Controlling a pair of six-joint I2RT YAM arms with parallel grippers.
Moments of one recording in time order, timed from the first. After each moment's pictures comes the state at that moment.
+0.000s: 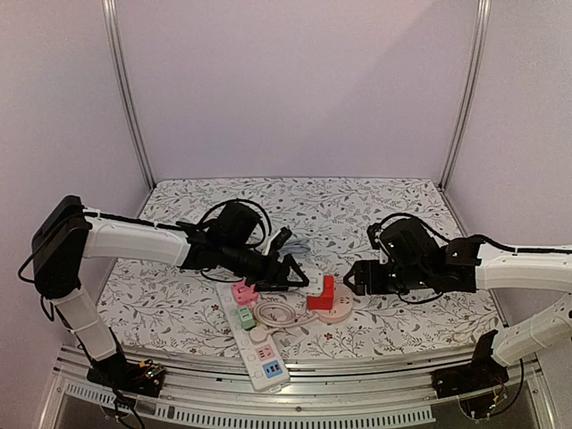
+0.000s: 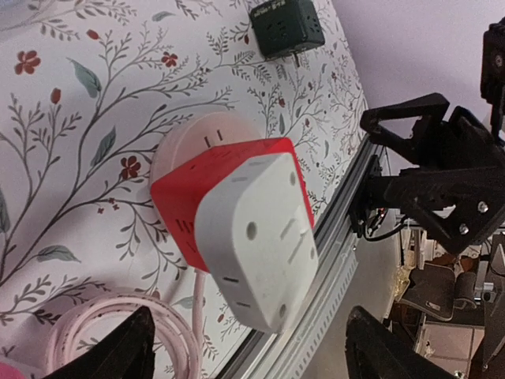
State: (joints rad) left arm -0.85 1.72 1.00 -0.07 0.56 -0.70; right arm 0.95 1.23 0.78 -0.37 0.15 0.71
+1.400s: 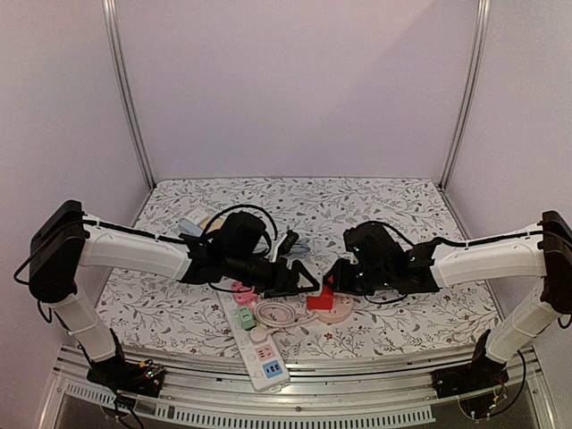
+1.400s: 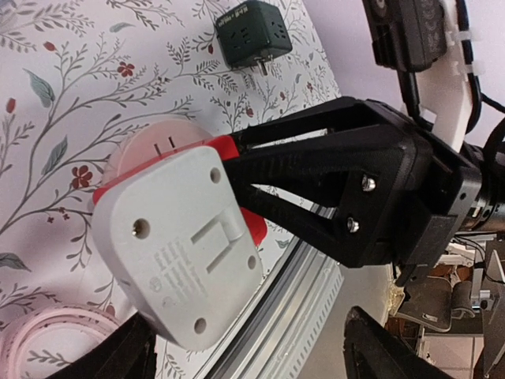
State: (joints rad) left arm -0.95 1.69 0.95 0.12 0.46 -0.81; right arm 0.98 1.53 0.85 -0.10 0.12 0.88
